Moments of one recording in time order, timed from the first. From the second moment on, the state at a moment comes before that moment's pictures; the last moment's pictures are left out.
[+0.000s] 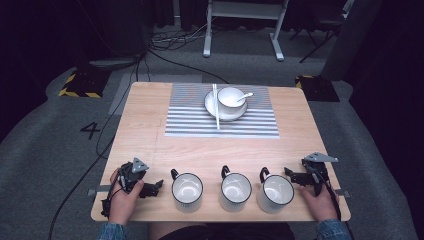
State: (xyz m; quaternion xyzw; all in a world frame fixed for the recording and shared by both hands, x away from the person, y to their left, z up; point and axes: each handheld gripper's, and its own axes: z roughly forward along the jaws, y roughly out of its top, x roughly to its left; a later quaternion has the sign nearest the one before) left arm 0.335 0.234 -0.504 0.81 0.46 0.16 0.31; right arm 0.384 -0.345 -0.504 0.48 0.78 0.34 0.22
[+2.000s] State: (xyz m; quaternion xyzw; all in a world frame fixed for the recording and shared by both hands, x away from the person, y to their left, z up) left arm 0.289 0.245 -0.461 0.70 0.44 0.25 0.50; right arm 0.384 -0.345 -0.504 0.48 0.78 0.34 0.22
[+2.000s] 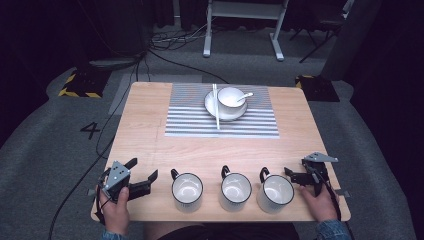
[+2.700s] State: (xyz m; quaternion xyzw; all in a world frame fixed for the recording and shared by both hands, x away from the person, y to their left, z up) left arm 0.249 0.215 -0.436 0.71 0.41 0.24 0.52; right arm 0.384 -0.345 -0.504 0.48 0.78 0.34 0.22
